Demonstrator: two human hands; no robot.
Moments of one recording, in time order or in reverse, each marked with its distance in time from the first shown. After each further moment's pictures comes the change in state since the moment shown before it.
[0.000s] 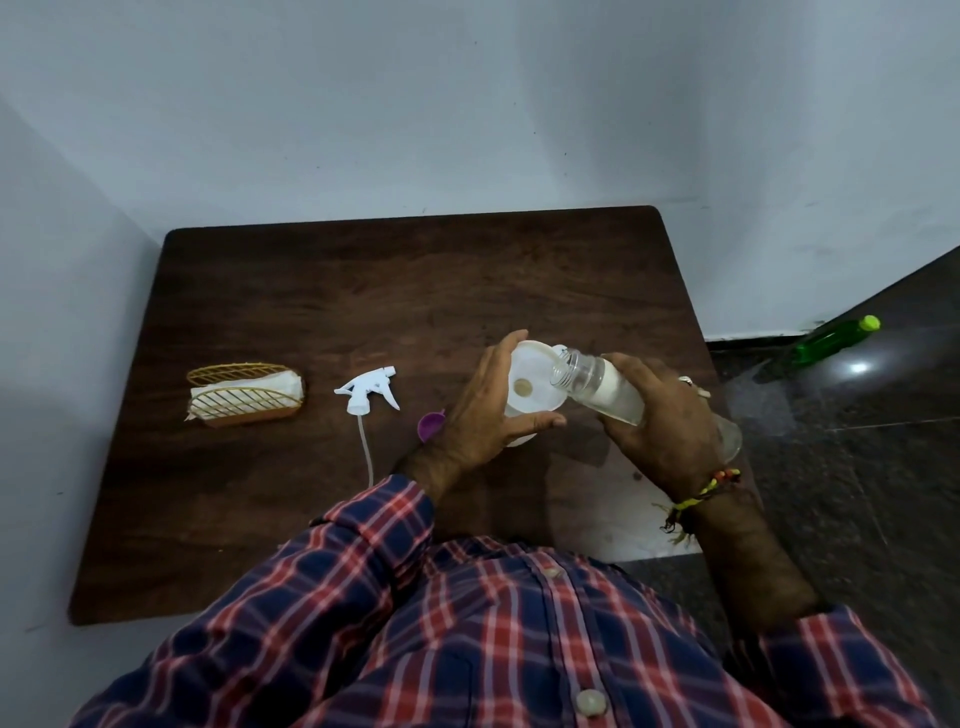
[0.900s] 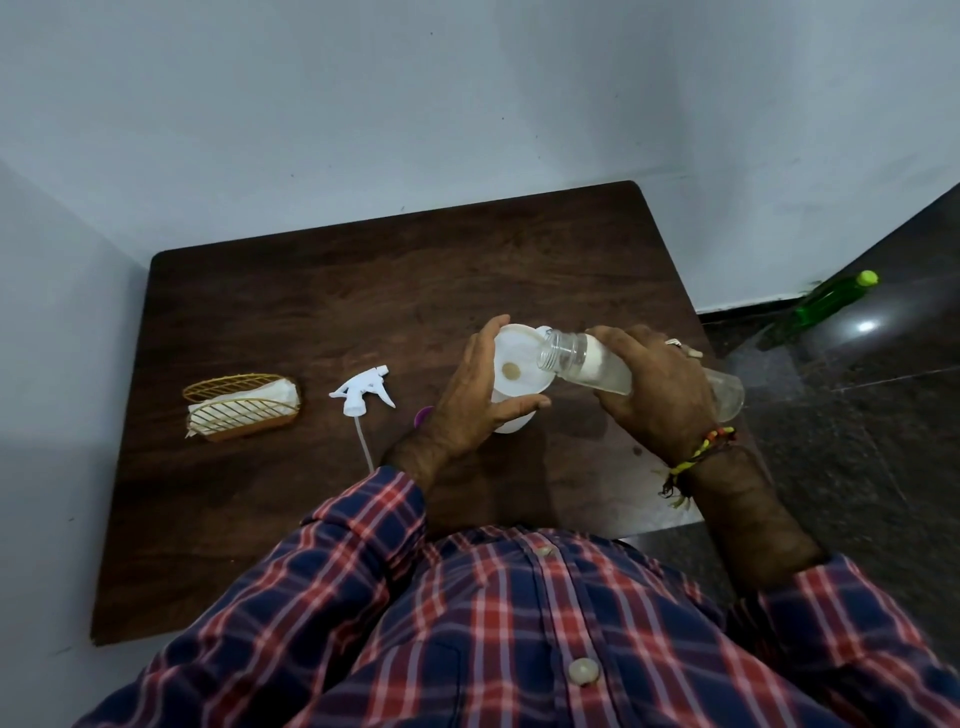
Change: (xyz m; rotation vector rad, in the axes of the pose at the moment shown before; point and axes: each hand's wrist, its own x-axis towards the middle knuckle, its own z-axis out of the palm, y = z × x) left_hand -0.004 0.019 -0.010 -0.005 -0.066 -0.038; right_hand 0.000 -0.006 -0.009 -0.089 -0.016 0.012
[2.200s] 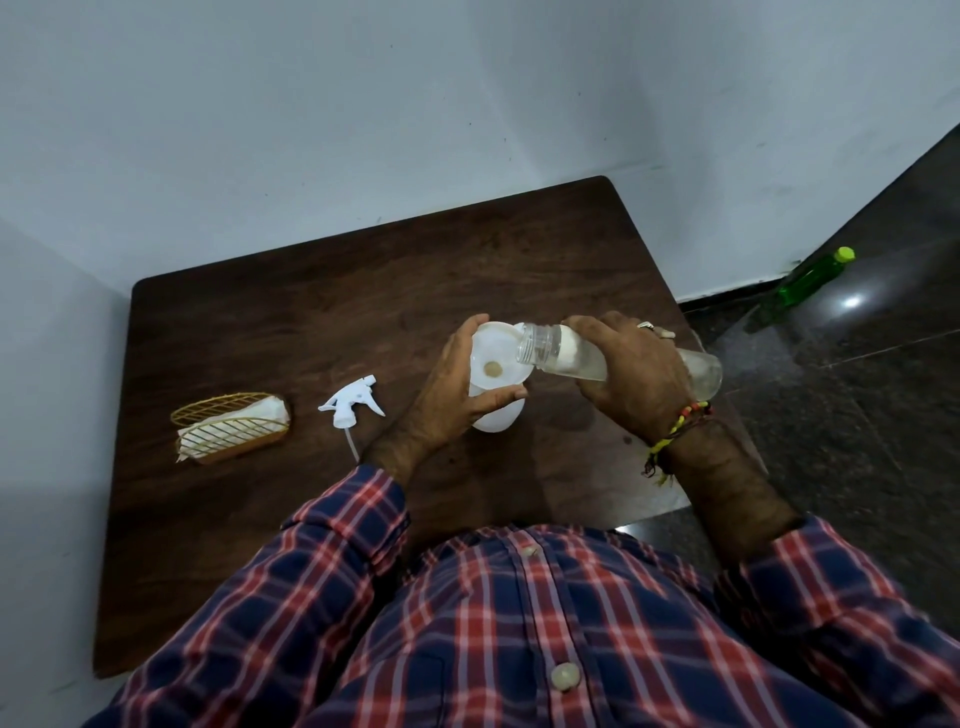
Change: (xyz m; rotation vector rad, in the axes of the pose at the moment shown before) left_hand 0.005 0.003 -0.008 0.053 -0.006 0.017; right_hand 0.004 -0.005 -0.003 -0.028 -0.011 0.038
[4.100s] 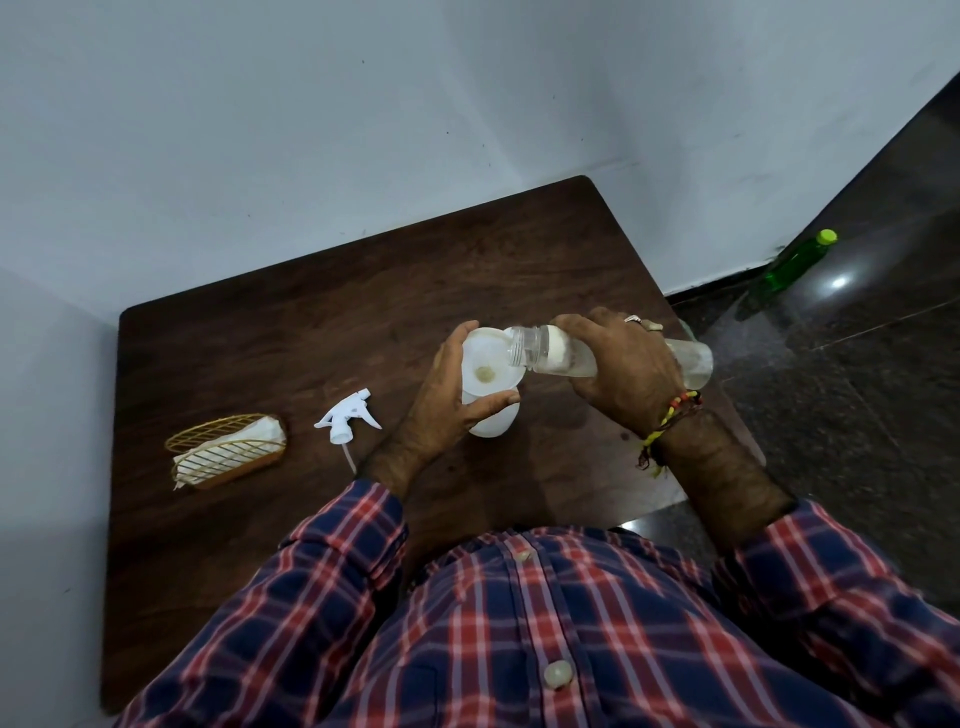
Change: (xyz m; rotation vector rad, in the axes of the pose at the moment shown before) left_hand 0.001 0.000 -0.002 0.017 -0.006 0.030; right_hand 0.005 -0.005 -0.004 -0.003 -0.011 0.040
